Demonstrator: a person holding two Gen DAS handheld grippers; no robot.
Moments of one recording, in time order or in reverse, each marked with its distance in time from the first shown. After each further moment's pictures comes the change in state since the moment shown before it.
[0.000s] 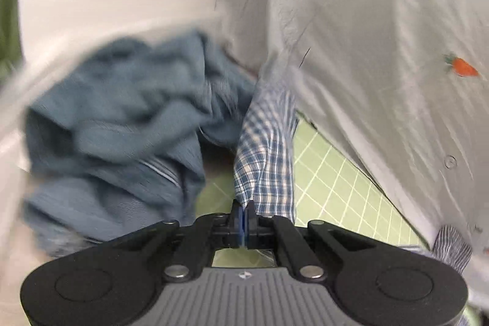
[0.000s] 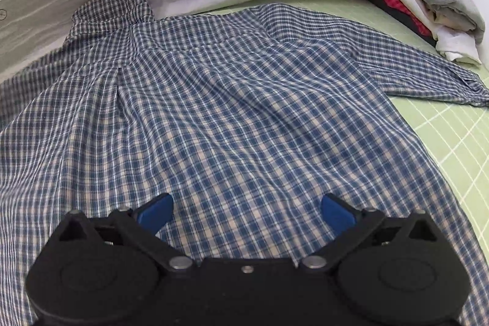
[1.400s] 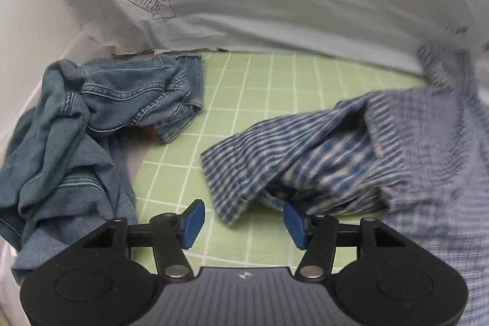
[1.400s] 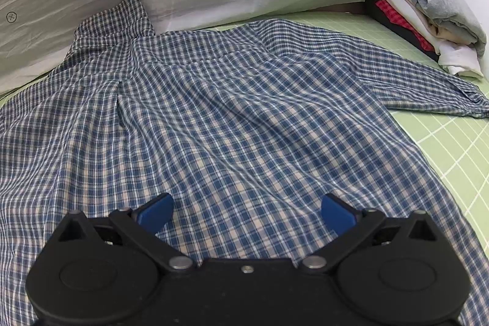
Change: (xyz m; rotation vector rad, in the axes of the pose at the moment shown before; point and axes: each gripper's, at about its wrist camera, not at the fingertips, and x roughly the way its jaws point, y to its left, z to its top) left arm 0.055 -0.093 -0.070 0.649 0.167 0.057; right arm 0.004 -0.001 -0.005 -0.011 -0.081 0.004
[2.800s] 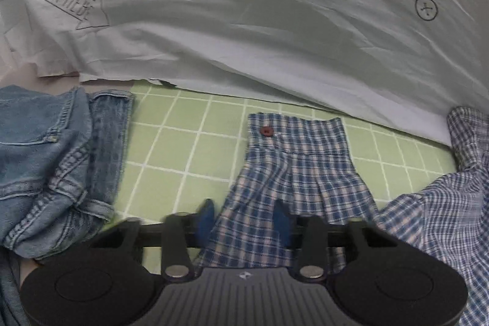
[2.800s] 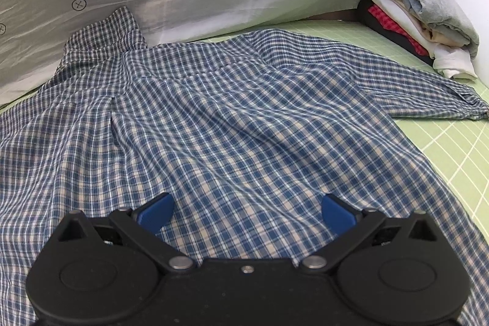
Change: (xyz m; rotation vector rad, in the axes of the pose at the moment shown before) left arm 0.120 -0.024 0.109 -0.111 -0.037 -0.167; right arm 0.009 0.007 0.003 0.038 -0.052 -0.035
